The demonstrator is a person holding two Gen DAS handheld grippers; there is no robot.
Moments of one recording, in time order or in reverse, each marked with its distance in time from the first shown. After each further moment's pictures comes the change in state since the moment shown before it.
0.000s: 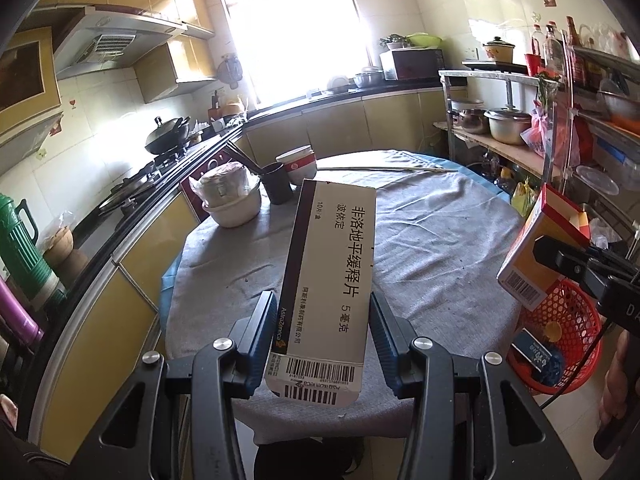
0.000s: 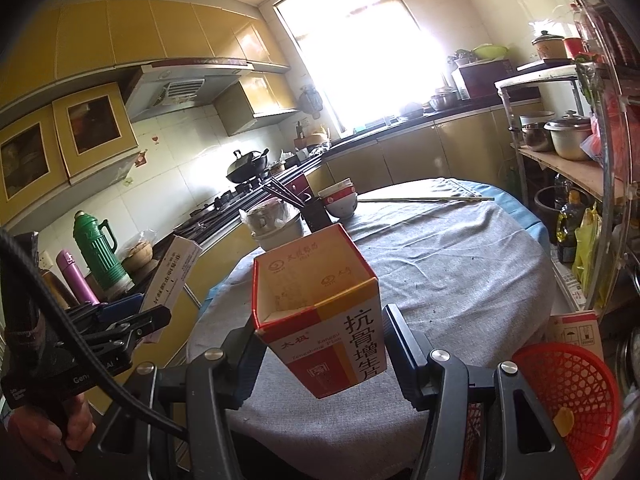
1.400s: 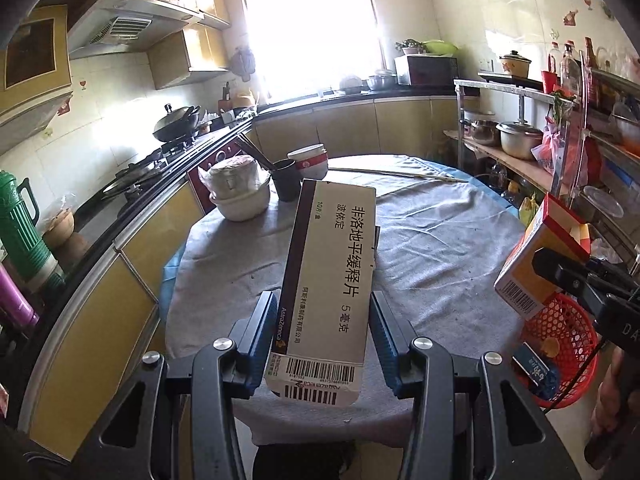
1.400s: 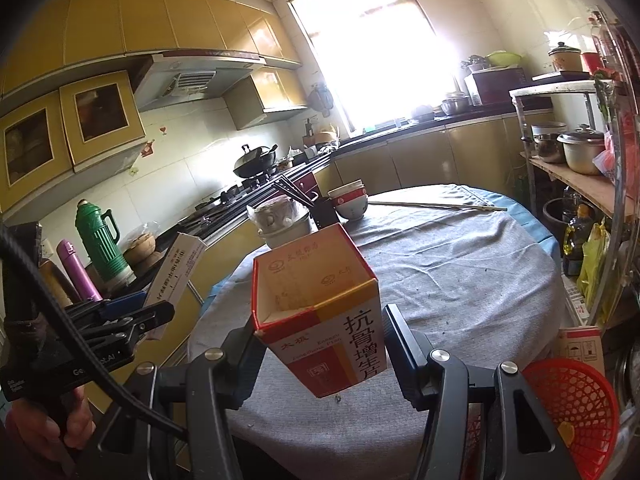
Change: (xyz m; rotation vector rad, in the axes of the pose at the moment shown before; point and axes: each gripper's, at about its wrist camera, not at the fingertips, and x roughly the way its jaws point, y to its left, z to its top) left arm 0.004 0.019 0.001 -0.078 0.004 0.002; right arm 0.016 0.020 0.007 -0.056 0.012 0.013
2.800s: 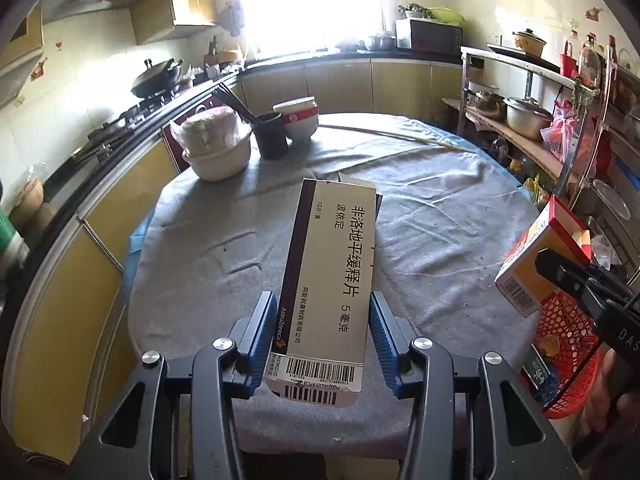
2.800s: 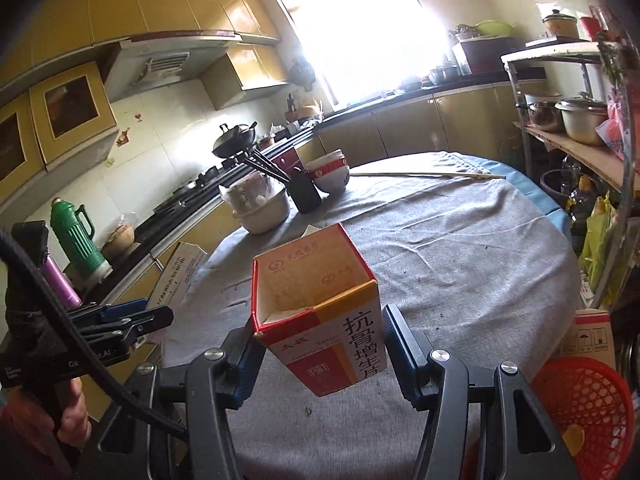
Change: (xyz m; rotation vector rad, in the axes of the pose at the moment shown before) left arm 0.076 0.004 0.011 -0.034 0.156 -0.063; right arm 0.054 -0.032 0.000 0.049 0.080 -0.034
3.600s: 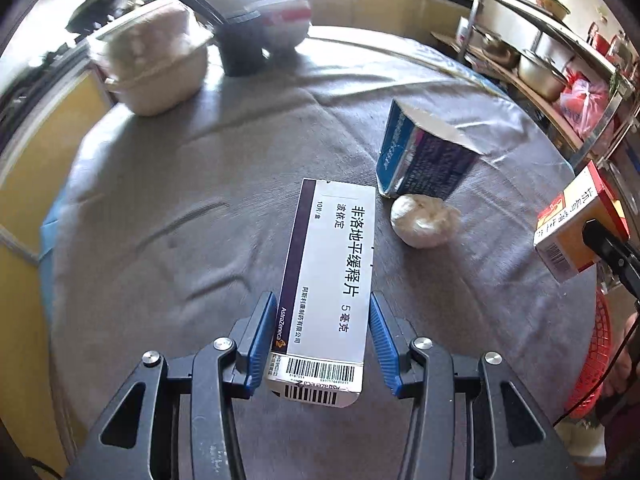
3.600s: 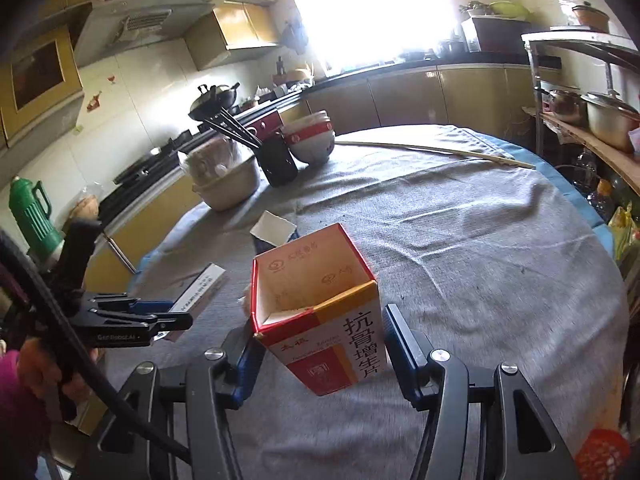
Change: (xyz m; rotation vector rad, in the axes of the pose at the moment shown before) left arm 0.168 0.061 0.028 0.010 0.287 -0.173; right arm 0.126 -0.022 0.027 -0.036 0.127 -0.054
